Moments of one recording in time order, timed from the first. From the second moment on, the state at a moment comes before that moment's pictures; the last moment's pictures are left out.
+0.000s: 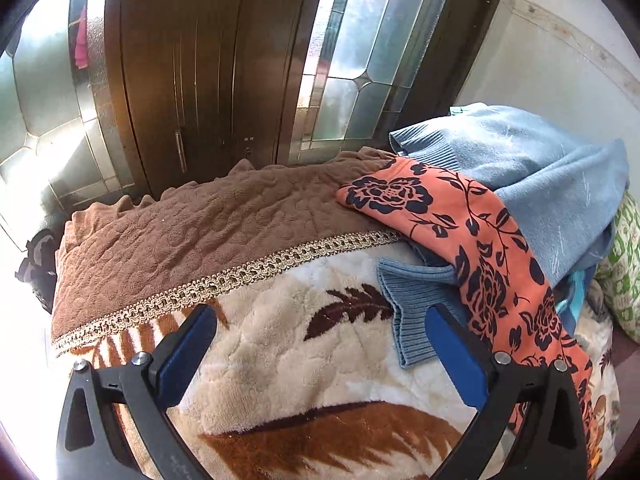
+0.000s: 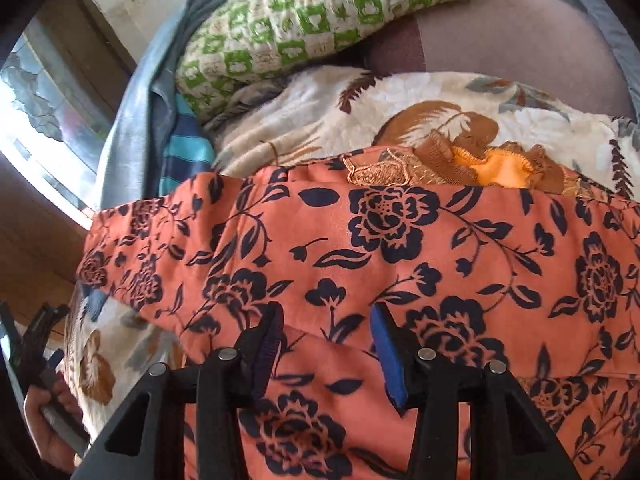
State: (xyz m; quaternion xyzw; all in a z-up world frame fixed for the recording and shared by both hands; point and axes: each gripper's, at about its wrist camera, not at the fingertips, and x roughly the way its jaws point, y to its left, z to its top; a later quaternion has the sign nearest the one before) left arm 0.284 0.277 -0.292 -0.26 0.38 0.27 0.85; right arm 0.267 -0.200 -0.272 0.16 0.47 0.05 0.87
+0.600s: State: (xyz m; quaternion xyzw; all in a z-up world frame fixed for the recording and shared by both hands) left arm 0.383 0.320 -0.303 -0.43 0.42 0.11 0.79; right arm 0.146 -0.345 -0.295 0.16 0.42 0.01 0.89
